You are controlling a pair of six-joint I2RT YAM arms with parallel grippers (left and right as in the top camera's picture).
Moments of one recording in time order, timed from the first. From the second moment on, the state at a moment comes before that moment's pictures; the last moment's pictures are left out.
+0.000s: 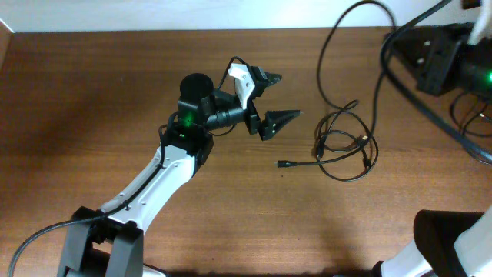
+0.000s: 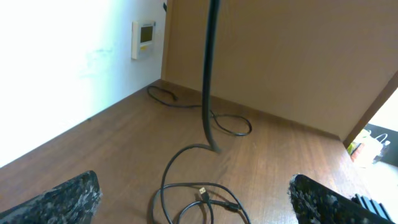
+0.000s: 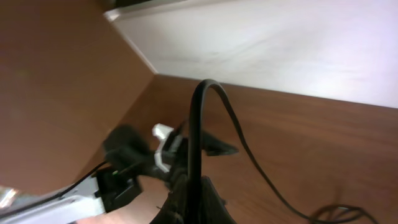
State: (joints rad) left arm -0.38 1.60 1.01 0.50 0.88 -0.08; right arm -0.05 1.81 2.94 -1.69 -0.78 0.07
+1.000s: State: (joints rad) left arm -0.26 1.55 1.01 1.39 1.08 -0.81; right arm 0.16 1.81 2.84 -1.69 -0.38 -0.01
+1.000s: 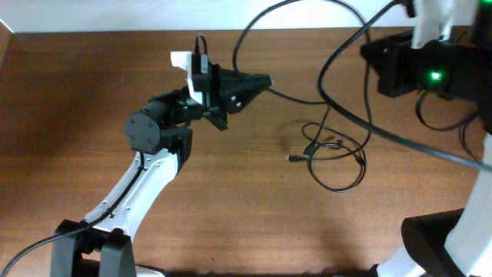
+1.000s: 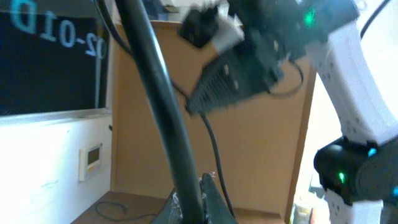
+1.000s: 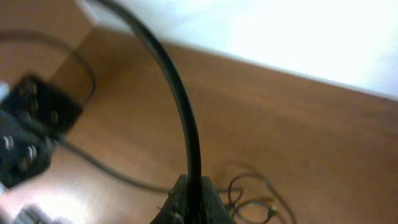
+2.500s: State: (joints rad) left arm -0.31 1.55 1.01 1.55 0.86 -1.22; right arm 0.21 1.83 2.37 -1.61 -0.89 -0.80
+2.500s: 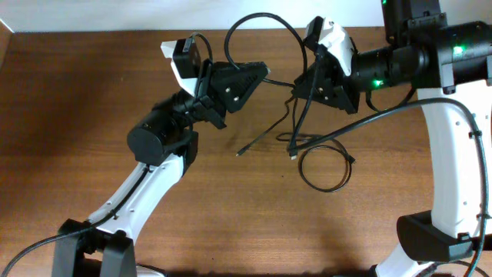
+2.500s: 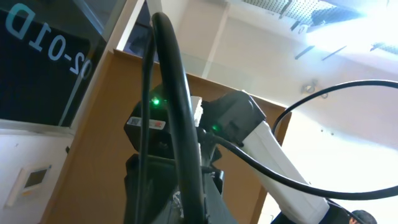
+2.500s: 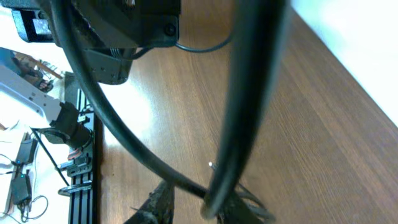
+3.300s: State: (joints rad) left arm -0.19 1.54 1.01 1.26 1.17 -1.19; right arm 0.04 1.82 2.51 -1.58 -0.95 -0.68
